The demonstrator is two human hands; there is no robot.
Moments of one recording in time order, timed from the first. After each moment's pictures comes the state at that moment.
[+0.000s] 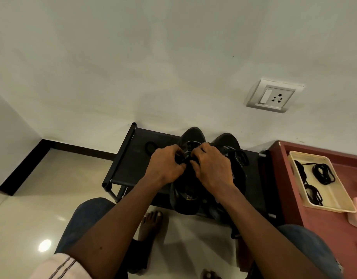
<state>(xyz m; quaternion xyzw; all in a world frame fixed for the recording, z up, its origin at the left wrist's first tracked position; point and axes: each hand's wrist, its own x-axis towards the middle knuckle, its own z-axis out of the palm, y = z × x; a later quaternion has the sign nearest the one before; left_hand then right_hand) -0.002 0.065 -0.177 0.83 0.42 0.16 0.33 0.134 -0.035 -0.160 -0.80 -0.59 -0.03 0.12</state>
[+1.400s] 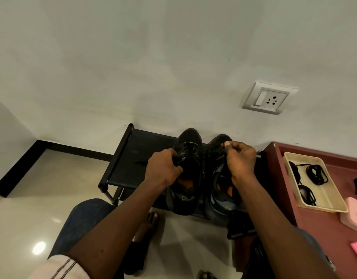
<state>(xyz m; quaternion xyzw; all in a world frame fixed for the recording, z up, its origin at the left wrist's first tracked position) 0.002 0.056 -0.179 0.81 0.47 0.14 0.32 0.186 -0.042 -0.144 -0.79 -0.13 0.16 0.58</state>
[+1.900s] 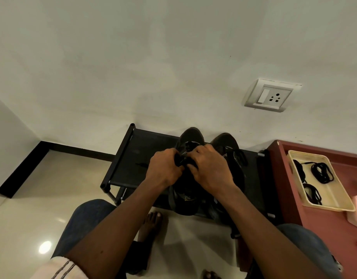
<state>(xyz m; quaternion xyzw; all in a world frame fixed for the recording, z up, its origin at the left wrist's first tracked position) 0.003 0.062 -0.182 0.83 0.44 0.13 0.33 0.138 -0.038 -0.157 -0.76 -0.64 -0.01 0.12</state>
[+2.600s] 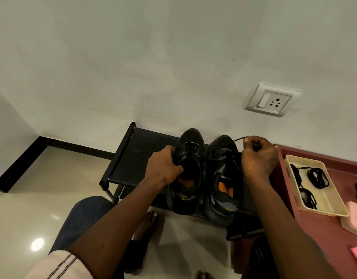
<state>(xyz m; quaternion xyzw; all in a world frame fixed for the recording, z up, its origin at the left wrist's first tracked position) 0.000 0.063 -0.188 0.79 0.47 0.15 0.36 0.205 -0.058 -0.129 -0.81 -0.16 0.02 0.56</state>
